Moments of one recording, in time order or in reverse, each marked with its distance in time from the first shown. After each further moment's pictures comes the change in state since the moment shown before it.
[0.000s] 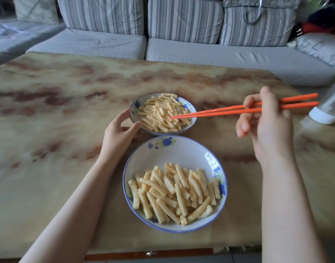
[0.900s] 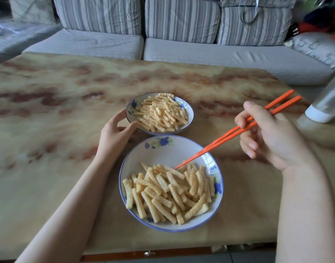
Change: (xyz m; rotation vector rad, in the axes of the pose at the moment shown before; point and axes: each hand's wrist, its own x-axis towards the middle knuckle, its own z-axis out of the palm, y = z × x) left_hand 0.002 -0.002 -0.001 0.011 -0.002 0.015; right_hand -0.005 -0.010 -0.032 -0.260 -0.350 0.193
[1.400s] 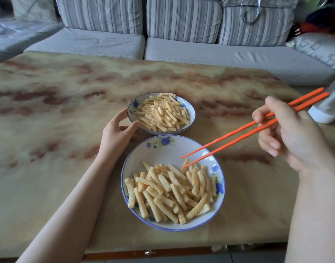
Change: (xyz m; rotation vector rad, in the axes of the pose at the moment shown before) left_hand -0.001 0.001 0.000 0.005 -0.005 0.012; right_hand -0.008 -0.011 -0.011 -0.014 0.125 -0.105
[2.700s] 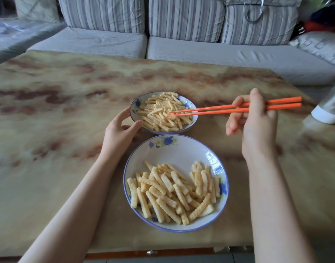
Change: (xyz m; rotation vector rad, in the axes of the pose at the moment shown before) left_hand -0.001 0.002 0.001 -0.012 0.011 -0.019; right_hand 0.024 0.026 0.060 0.206 0.287 -0.054
